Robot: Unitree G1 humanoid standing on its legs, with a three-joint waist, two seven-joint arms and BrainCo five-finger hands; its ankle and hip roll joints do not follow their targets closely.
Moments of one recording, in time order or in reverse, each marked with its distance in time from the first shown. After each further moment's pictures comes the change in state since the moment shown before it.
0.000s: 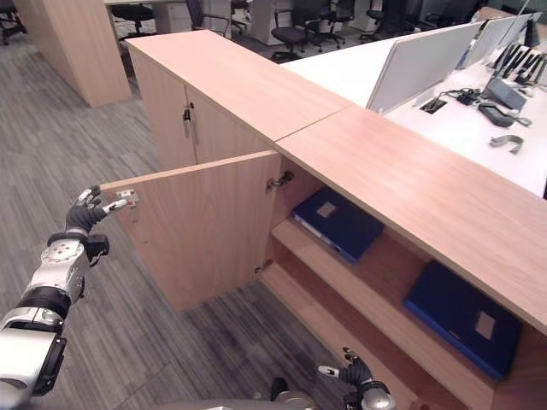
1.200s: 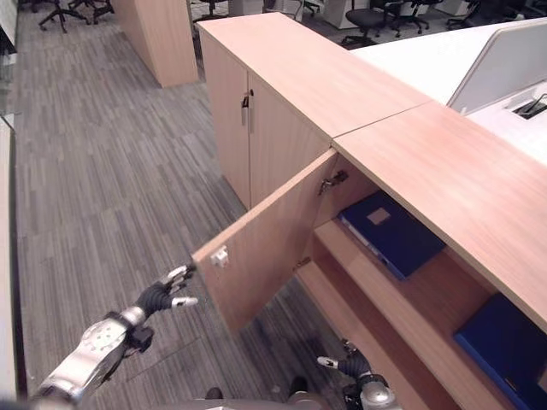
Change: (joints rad) left arm 0.757 0.028 -0.212 -0.754 0.128 0.021 -0.321; right arm 0.006 0.007 -0.051 -0.029 -0.010 0.002 0.028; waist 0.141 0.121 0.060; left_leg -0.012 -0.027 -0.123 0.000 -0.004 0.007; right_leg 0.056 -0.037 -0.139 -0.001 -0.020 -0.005
